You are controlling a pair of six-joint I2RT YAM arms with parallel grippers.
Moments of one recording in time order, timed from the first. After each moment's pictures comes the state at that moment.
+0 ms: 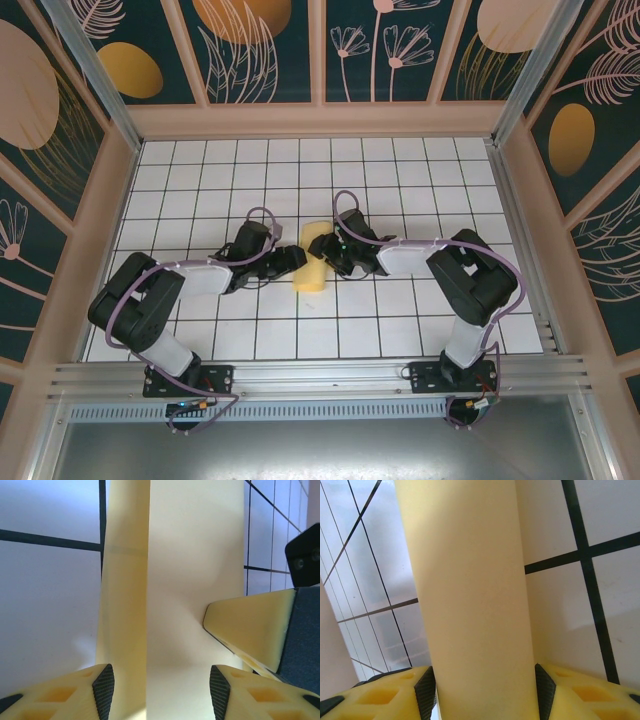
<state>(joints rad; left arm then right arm) -0.53 1.60 0.58 0.27 0.44 -0.90 0.73 1.78 0.87 0.08 -0.26 1.18</state>
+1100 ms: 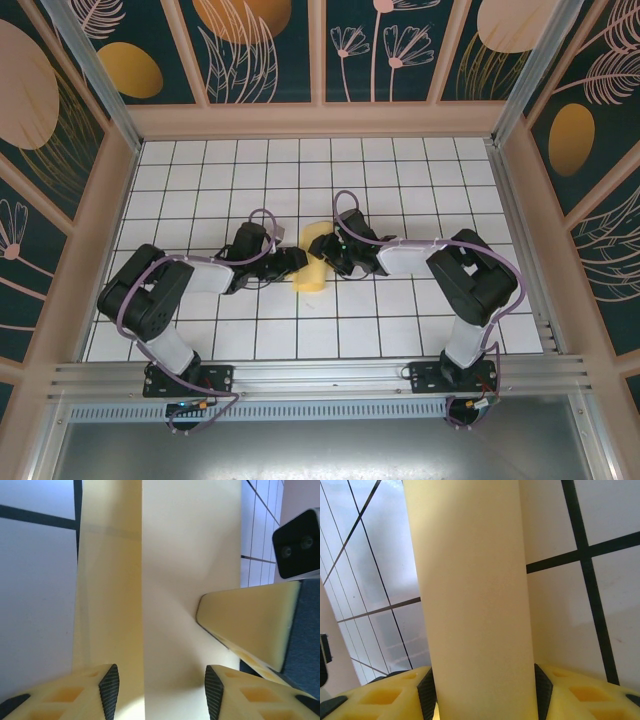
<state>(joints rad) -0.51 1.68 0.57 0.39 0.57 -0.95 0.73 1.78 0.87 0.08 -0.27 1.18</state>
